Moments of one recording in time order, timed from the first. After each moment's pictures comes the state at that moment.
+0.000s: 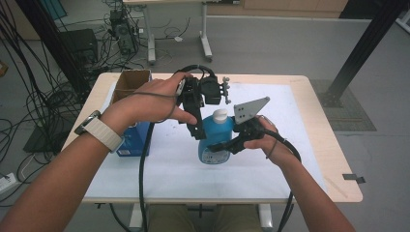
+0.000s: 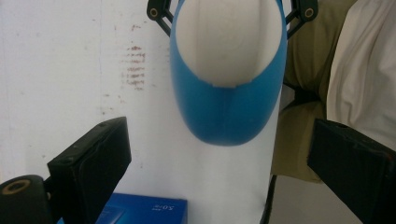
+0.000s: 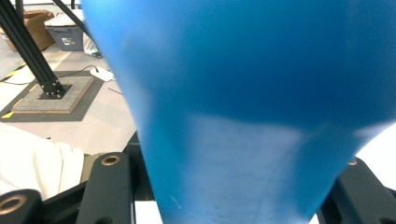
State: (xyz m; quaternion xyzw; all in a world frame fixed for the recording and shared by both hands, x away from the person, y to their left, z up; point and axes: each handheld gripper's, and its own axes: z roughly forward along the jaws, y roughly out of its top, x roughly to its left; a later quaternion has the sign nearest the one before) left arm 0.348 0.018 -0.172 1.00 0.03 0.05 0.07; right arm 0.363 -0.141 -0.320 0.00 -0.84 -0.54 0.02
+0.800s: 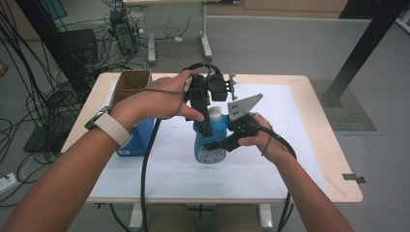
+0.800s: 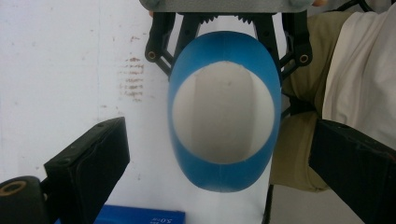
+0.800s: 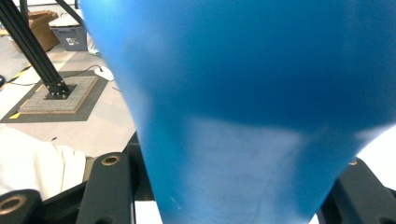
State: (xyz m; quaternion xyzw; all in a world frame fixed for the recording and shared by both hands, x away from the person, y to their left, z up) left arm 0.358 0.006 -0.175 1.00 0.03 0.03 0.08; right arm 0.370 -0.130 -0.319 0.00 -0.84 -0.54 0.04
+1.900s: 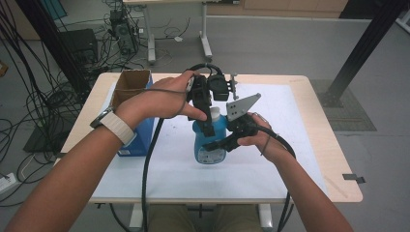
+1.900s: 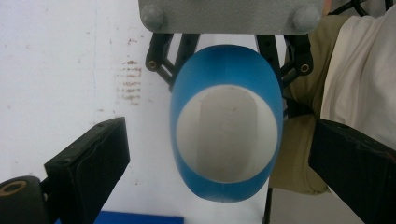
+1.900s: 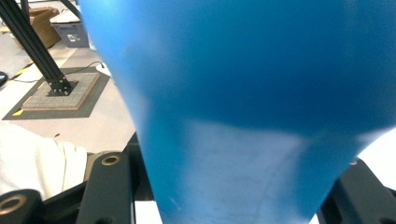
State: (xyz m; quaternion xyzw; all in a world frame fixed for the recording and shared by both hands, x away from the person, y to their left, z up) left arm 0.363 0.003 -0.179 1.00 0.03 0.02 0.08; right arm 0.372 -0.128 -0.321 0.00 -0.85 -0.53 0.04
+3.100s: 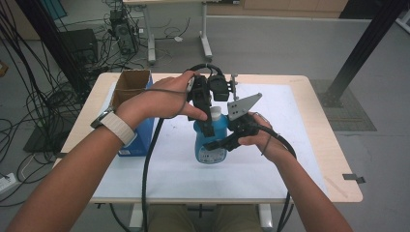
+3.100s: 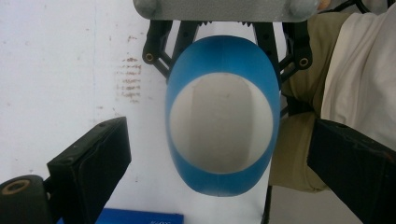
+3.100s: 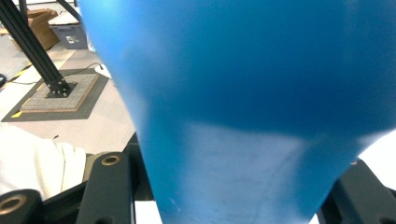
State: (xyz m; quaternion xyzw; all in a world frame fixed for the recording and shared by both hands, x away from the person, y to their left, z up) left arm 0.363 0.003 -0.179 1.00 0.03 0.02 0.08; right arm 0.373 -0.130 -0.321 -0.01 -0.85 -0.53 0.04
